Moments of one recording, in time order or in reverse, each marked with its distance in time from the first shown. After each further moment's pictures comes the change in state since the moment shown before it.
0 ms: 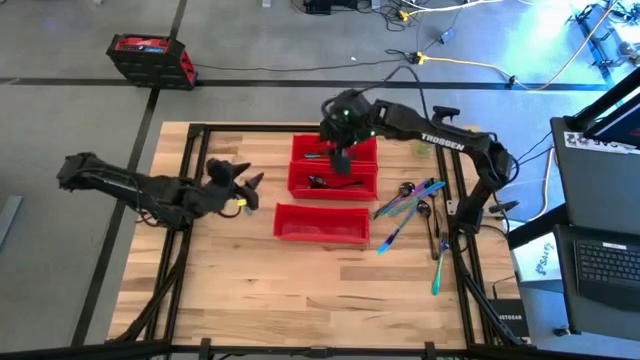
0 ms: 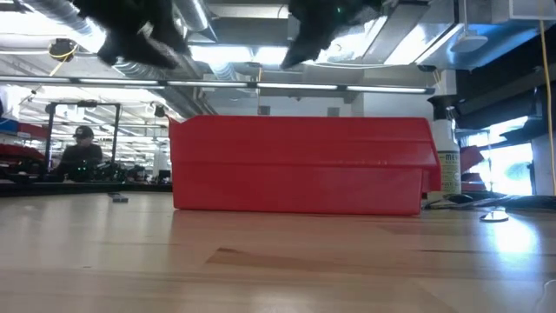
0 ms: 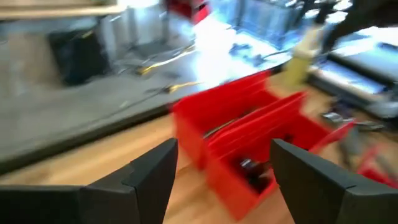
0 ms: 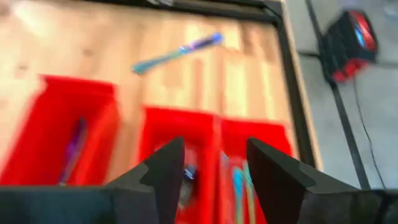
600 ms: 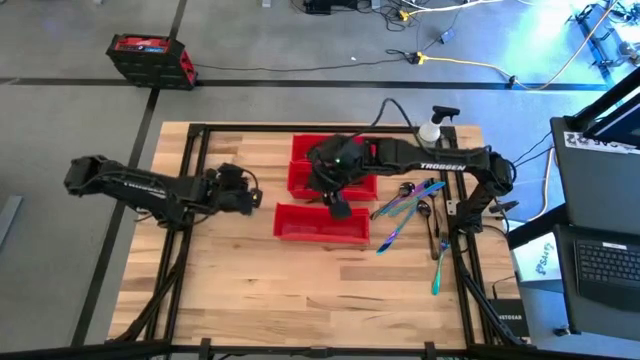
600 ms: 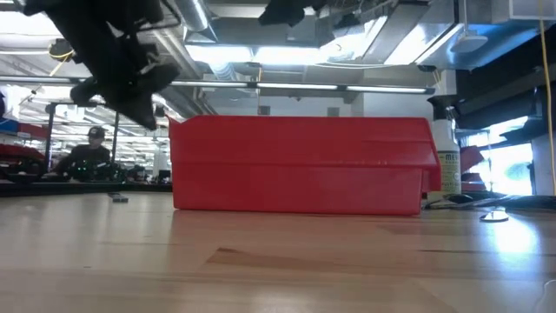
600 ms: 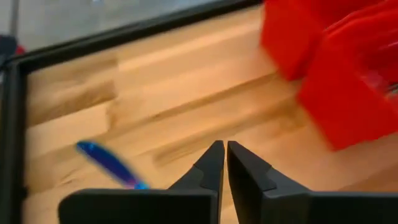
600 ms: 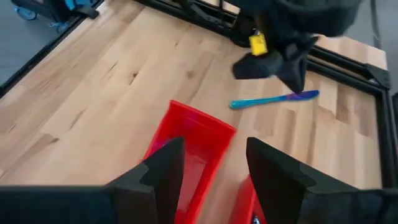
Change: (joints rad) left arm 0.165 0.191 0.000 -0.398 0.212 -0.405; right arm 0.278 0.000 0.000 0.010 -0.006 -0.028
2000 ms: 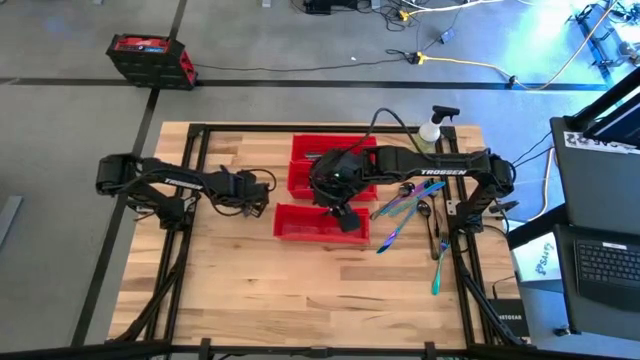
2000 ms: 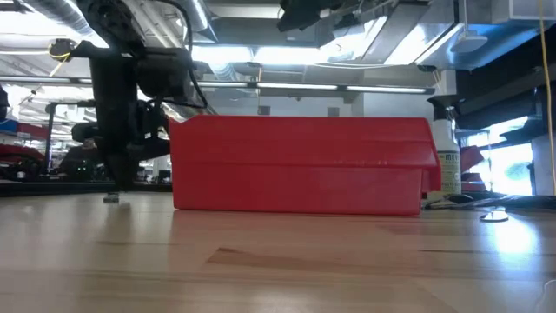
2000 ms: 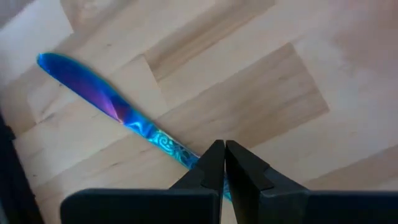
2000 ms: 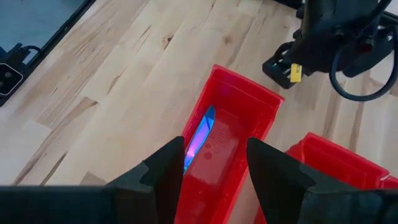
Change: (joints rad) left arm 0.195 0.338 0.002 0.022 0.368 0.186; right arm 0.055 0.000 0.000 -0.153 0.001 0.002
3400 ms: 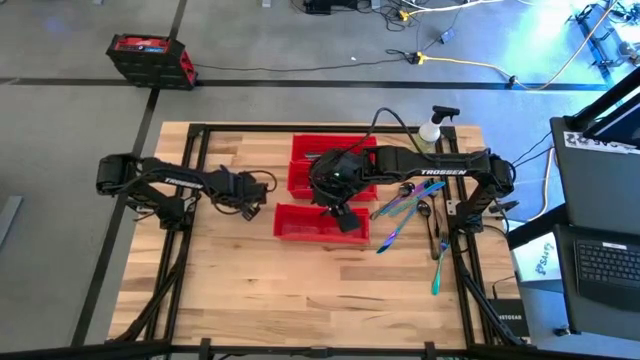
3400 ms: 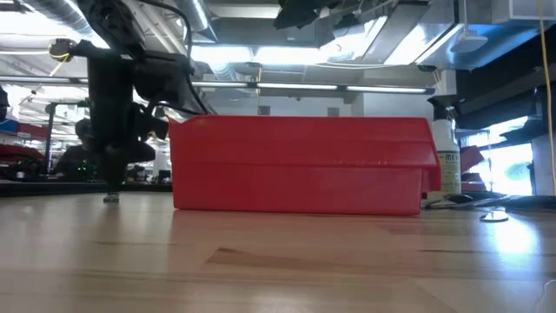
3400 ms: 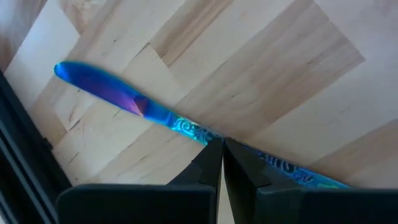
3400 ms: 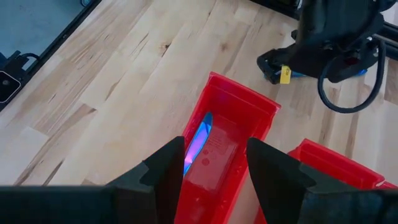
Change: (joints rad) left arm 0.019 0.001 -0.001 -0.070 0.014 0.209; right arm 0.000 0.000 0.000 0.025 -0.001 0.007
